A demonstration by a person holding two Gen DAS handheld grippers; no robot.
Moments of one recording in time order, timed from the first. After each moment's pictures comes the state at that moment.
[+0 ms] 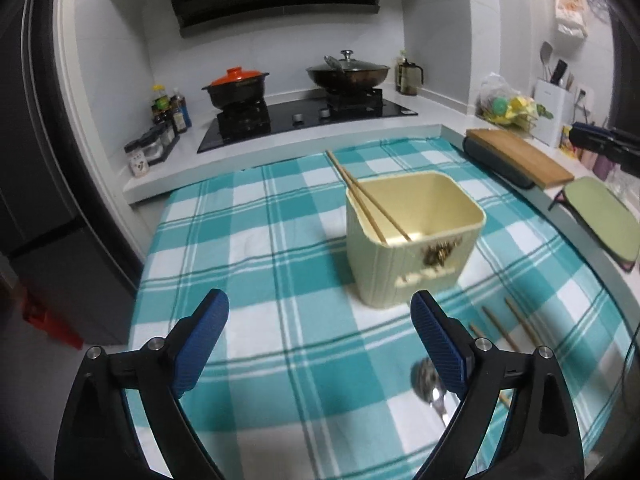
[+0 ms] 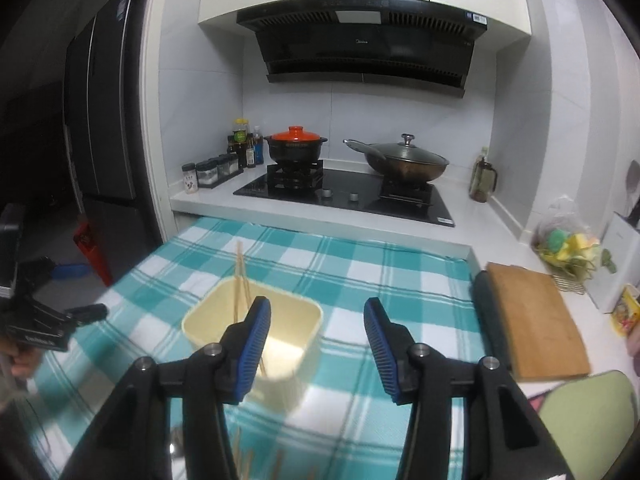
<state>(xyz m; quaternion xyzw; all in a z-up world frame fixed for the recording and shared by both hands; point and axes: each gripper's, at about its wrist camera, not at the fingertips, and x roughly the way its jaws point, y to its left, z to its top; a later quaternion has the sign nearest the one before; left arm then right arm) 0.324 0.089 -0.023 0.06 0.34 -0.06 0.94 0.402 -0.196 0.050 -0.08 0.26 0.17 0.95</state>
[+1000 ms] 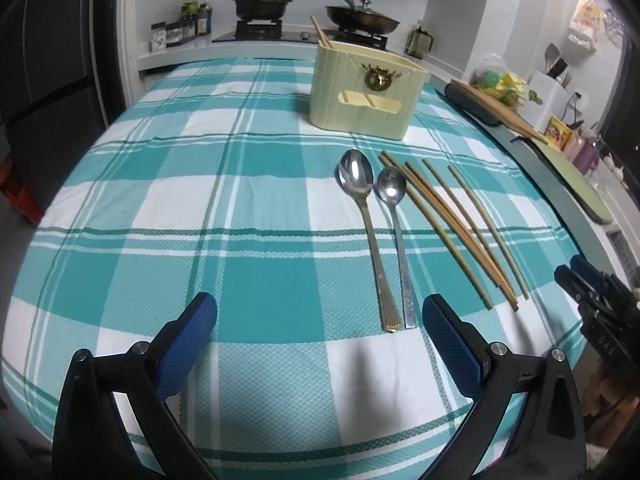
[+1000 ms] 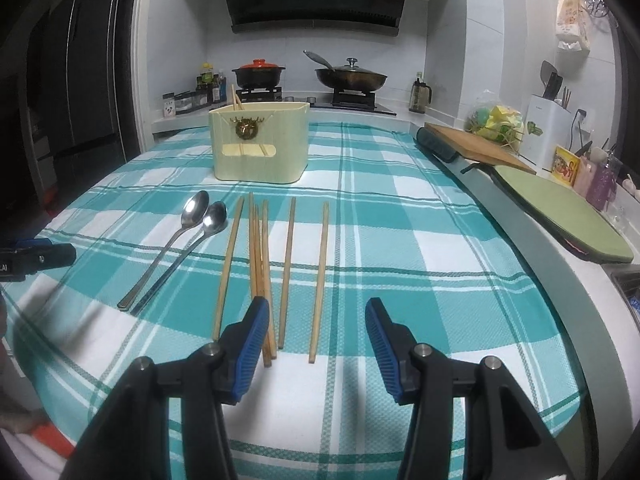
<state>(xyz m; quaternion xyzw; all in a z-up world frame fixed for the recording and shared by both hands) 0.153 0.047 -0.149 -0.06 0.41 -0.04 0.91 0.146 -0.223 -0.131 -0.06 0.32 0.06 0.94</state>
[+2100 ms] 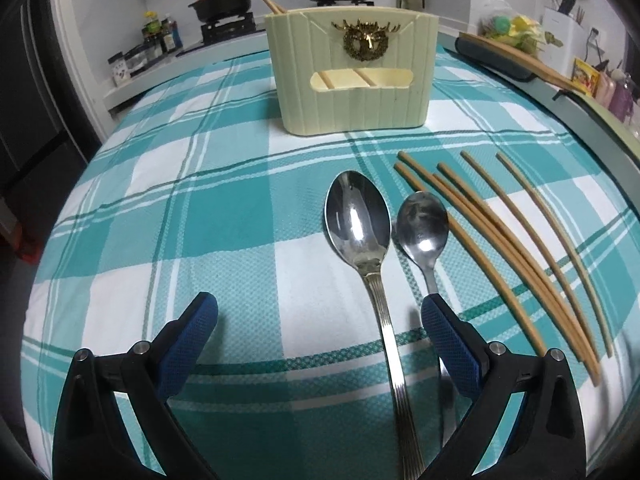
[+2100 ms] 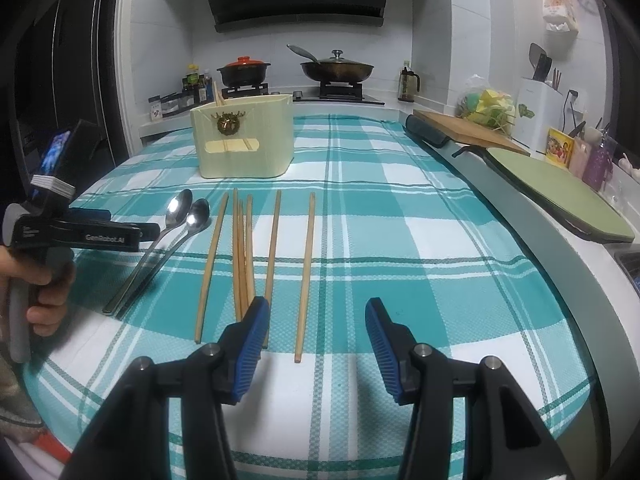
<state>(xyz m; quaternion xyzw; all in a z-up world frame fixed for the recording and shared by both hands) 0.278 -0.002 -0.188 0.05 0.44 -0.02 0.90 0.153 -0.236 -0.141 -0.03 0.33 0.05 0.94</state>
